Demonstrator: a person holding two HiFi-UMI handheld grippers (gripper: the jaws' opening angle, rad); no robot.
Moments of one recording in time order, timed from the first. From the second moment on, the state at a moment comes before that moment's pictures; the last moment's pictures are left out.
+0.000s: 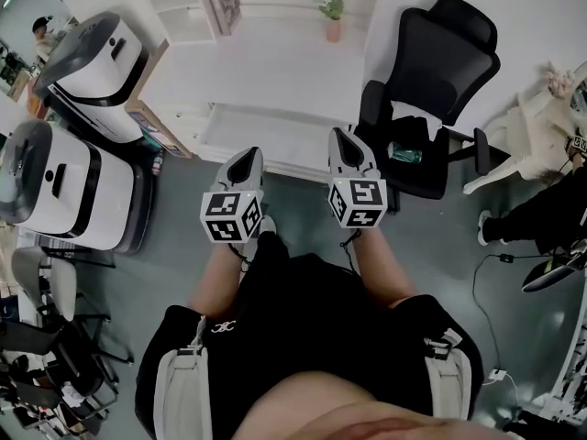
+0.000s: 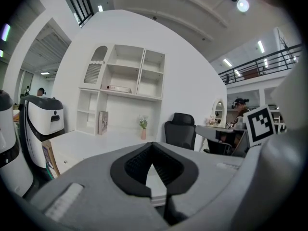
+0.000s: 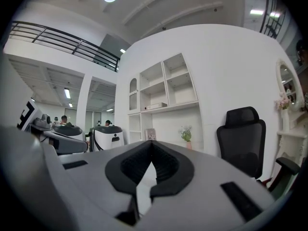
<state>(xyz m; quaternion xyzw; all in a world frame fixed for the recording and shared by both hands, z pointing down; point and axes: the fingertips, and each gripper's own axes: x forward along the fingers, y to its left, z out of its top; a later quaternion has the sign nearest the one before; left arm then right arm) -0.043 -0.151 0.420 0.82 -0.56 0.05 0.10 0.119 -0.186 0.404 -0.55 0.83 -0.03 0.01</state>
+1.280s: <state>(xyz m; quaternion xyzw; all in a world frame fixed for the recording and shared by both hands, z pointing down) -0.077 -0.455 0.448 0.92 -0.36 0.09 0.13 0.078 -0.423 0.453 -0.69 0.71 -0.12 -0.04</state>
